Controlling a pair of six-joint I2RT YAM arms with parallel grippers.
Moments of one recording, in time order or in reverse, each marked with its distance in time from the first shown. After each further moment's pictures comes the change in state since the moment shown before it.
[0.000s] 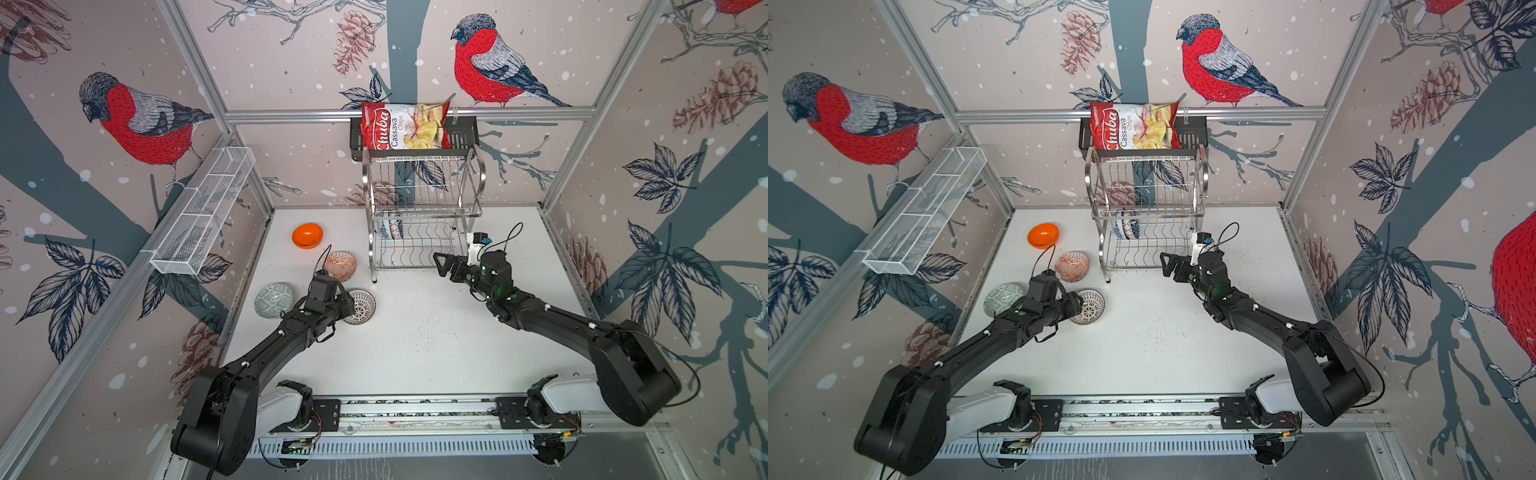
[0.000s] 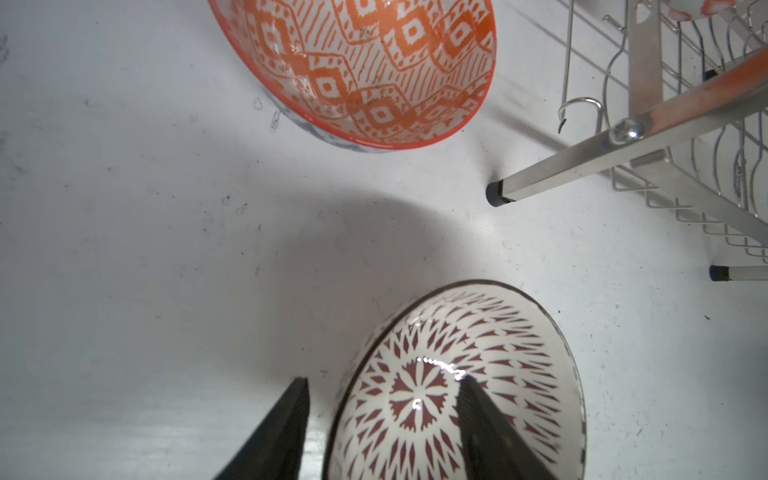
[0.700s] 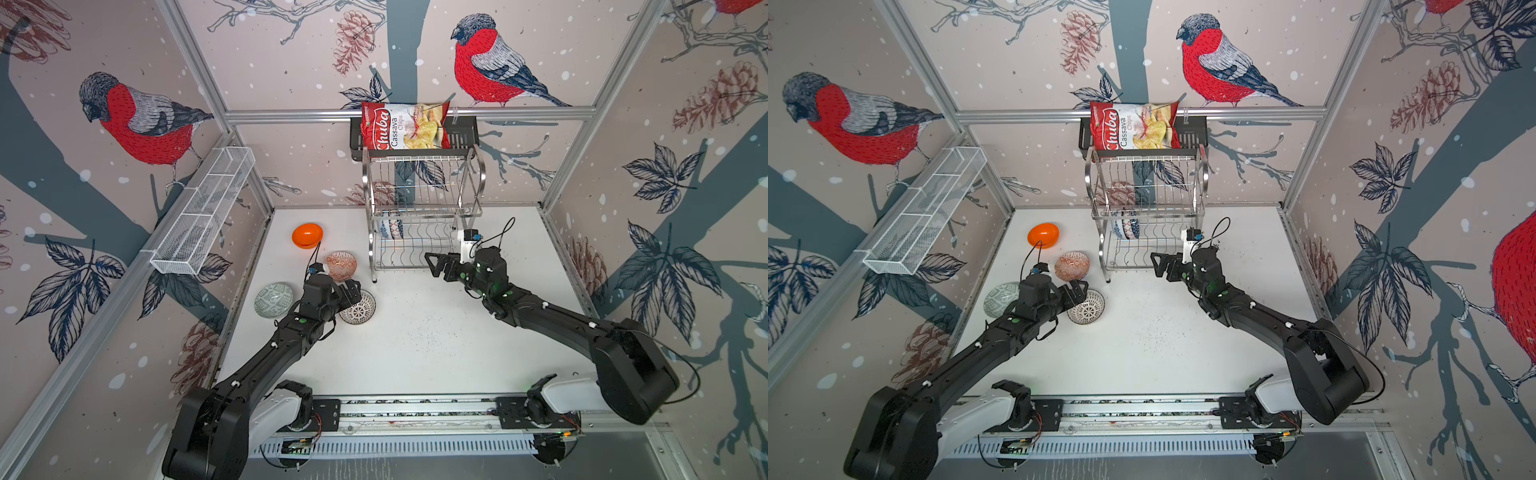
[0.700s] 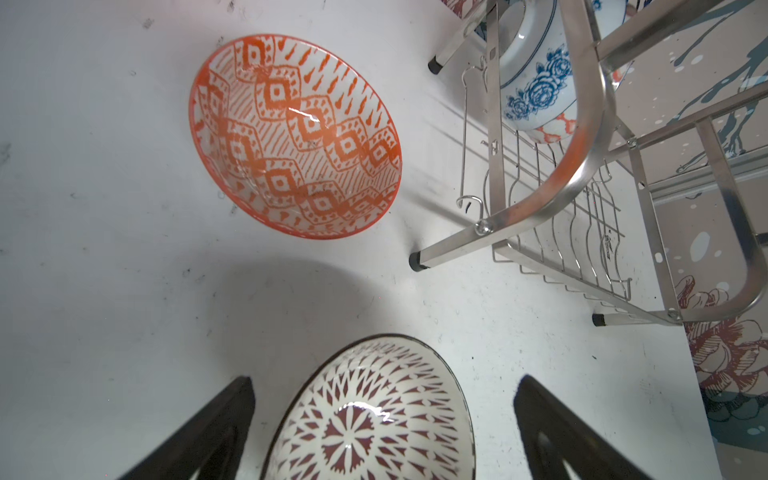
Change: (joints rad) left arm 0.000 -0.119 -0.031 0.140 0.019 -0.082; right arm 0.039 0.007 0.044 -0.034 -0.040 -0.049
